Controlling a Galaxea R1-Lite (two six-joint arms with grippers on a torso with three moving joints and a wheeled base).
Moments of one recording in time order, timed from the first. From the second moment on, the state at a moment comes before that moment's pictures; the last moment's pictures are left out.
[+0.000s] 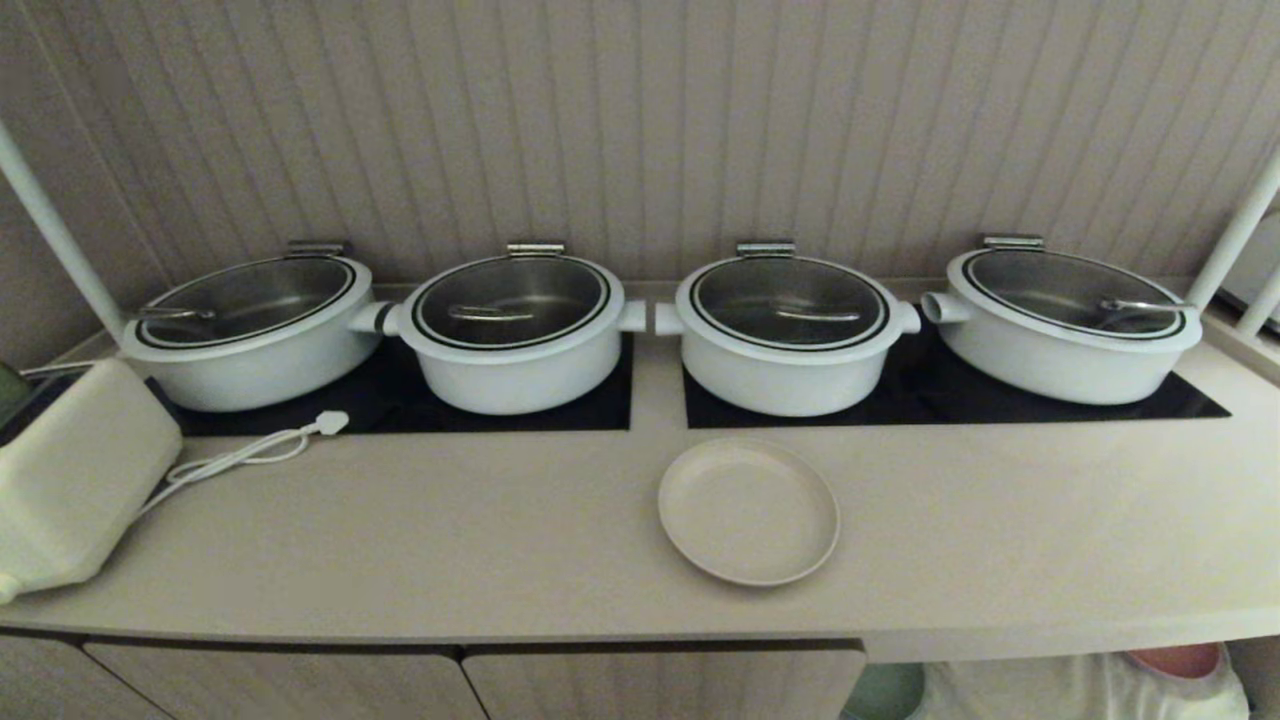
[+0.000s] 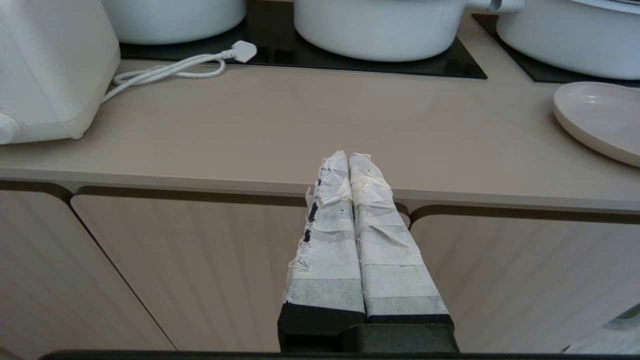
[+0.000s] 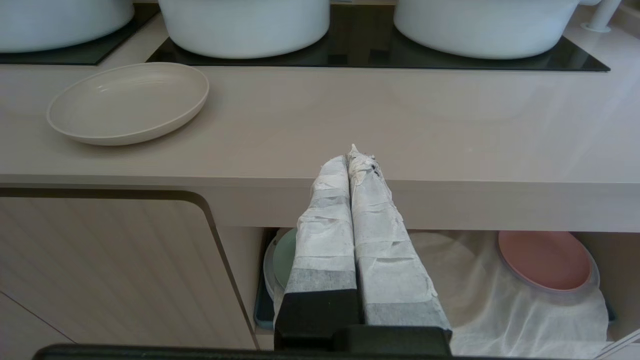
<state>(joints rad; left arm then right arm) 0.00 0.00 0.00 -0.01 0.01 -0.07 0.00 0.00 0.00 0.00 0.01 -0.01</state>
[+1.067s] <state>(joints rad) 0.00 0.00 0.00 -0.01 0.01 -0.07 0.00 0.00 0.00 0.00 0.01 -0.03</state>
